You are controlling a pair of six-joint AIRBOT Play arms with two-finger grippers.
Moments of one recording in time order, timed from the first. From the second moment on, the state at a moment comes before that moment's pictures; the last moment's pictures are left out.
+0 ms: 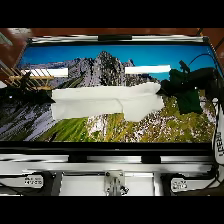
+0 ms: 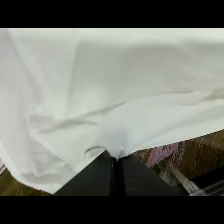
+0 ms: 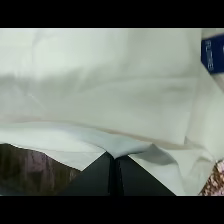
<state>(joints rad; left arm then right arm) 0.31 -1.53 1.29 0.88 -1.26 -1.19 -0.17 -1.59 1.43 2.22 -1.23 -1.76</state>
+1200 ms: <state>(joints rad) 0.26 -1.88 1.60 0.84 -1.26 -1.28 -0.11 -1.94 1.72 2.22 -1.08 -1.65</state>
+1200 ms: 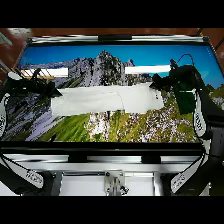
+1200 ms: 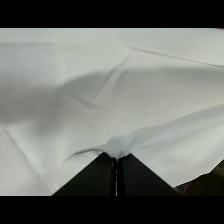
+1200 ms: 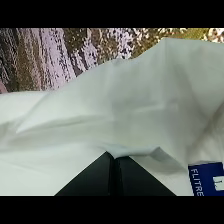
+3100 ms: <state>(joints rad) 0.19 -1.68 1.74 0.84 -1.43 -1.30 -0.24 -2.04 1.72 2.35 -1.34 -1.74</state>
